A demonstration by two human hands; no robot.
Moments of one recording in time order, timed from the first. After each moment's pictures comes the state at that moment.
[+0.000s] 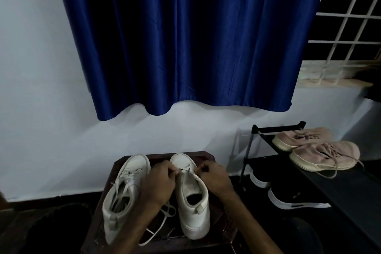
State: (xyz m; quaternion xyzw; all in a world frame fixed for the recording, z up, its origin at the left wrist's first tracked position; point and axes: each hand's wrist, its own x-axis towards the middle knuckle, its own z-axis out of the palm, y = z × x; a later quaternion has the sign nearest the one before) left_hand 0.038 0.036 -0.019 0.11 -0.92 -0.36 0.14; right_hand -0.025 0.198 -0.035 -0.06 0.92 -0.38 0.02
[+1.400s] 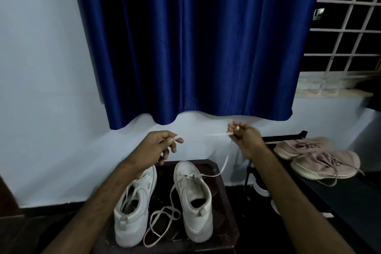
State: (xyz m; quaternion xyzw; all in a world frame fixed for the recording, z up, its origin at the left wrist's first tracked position) left_hand 0.052 0.003 0.103 -0.05 -0.81 -0.59 0.06; right_hand -0.064 0.256 0.092 0.03 0.52 -0.85 0.03
